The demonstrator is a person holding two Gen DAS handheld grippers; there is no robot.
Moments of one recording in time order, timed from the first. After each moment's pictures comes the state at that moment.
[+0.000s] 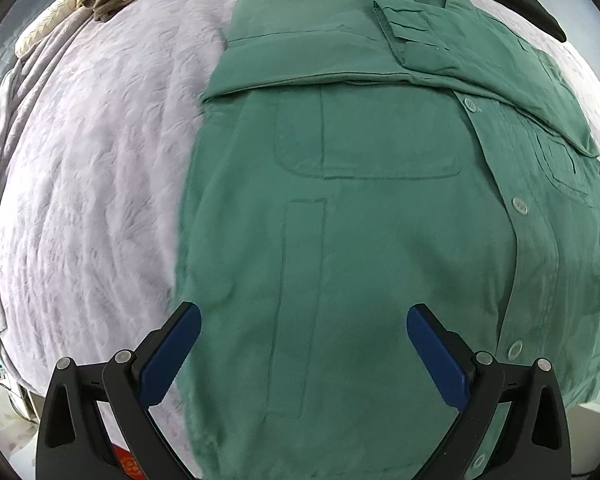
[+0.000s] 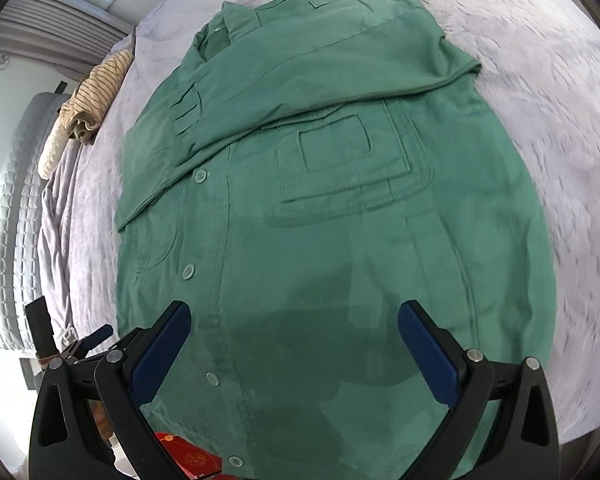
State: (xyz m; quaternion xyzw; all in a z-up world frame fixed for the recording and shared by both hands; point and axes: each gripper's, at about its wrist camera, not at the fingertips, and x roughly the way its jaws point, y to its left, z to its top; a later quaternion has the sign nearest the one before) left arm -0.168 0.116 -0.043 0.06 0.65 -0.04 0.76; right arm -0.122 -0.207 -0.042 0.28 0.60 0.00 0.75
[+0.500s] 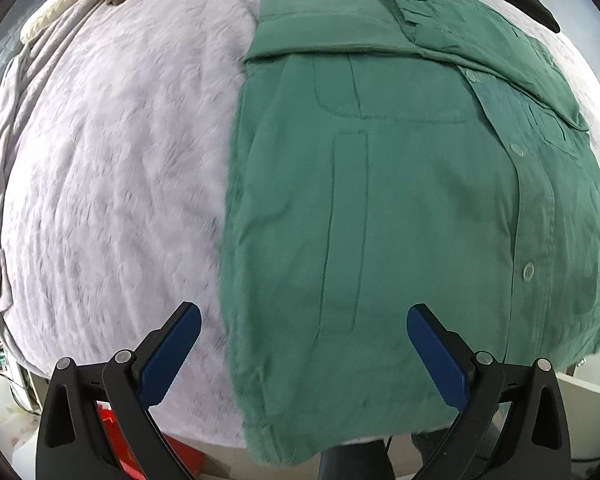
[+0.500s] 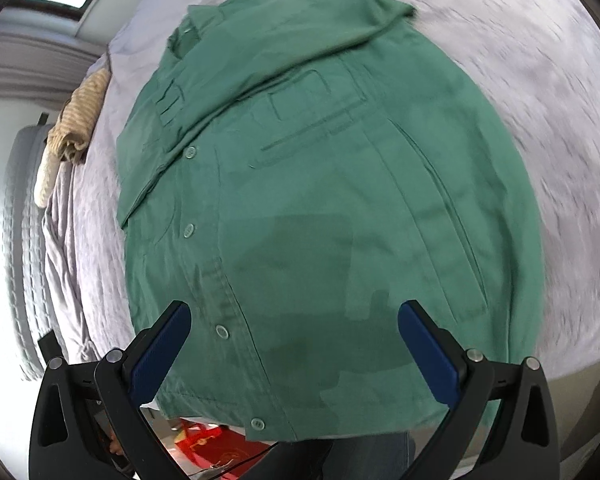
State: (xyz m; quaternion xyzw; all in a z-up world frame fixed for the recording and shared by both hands) left arm -0.223 0.146 -0.020 0.05 0.66 -0.04 0.75; right arm -0.173 -0.209 -0.035 0.35 0.61 -0.05 0.71
